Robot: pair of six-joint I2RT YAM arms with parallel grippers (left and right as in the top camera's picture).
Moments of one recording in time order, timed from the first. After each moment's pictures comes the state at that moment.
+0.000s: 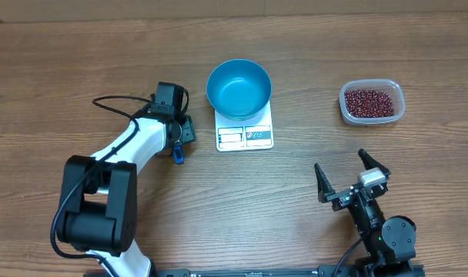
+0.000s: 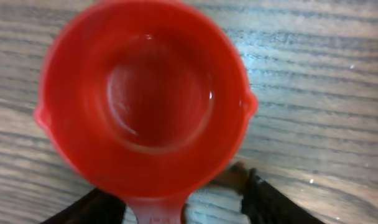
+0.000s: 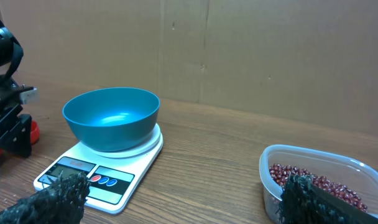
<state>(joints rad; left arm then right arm) -0.19 1.85 1.06 -0.46 -0.10 -0.45 0.19 0.01 0.02 -0.02 -0.12 -0.06</state>
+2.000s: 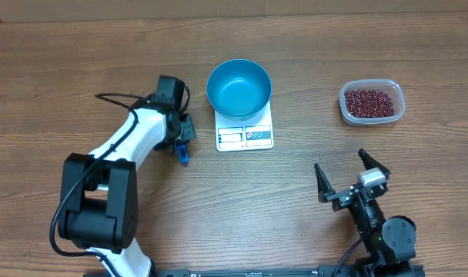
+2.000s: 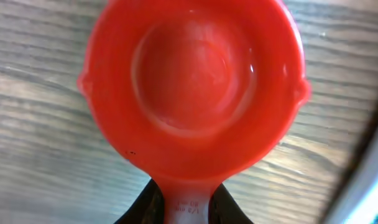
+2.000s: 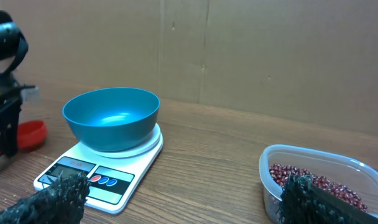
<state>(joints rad) -0.19 1.87 1.20 -0.69 -0.01 -0.48 0.19 0.01 0.02 -0.02 -0.12 -0.06</state>
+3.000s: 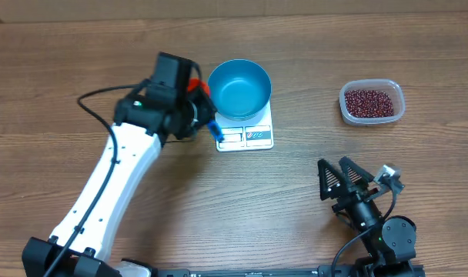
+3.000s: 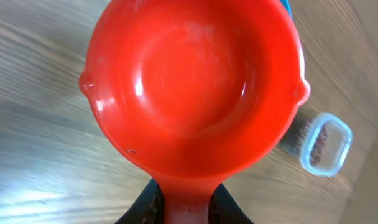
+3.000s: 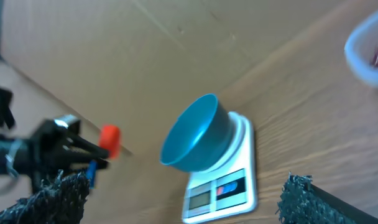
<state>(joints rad) -0.35 1.53 1.36 -0.85 0.19 -0.96 0.19 0.01 0.02 -0.02 -0.20 0.84</state>
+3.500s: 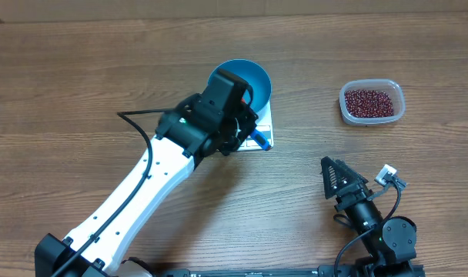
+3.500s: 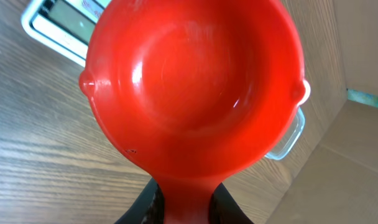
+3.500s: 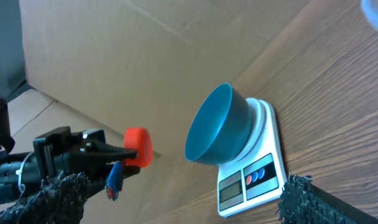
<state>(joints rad) -0.60 1.53 1.36 -0.78 0.12 -1.42 0.19 0.01 0.02 -0.01 -0.24 1.03</state>
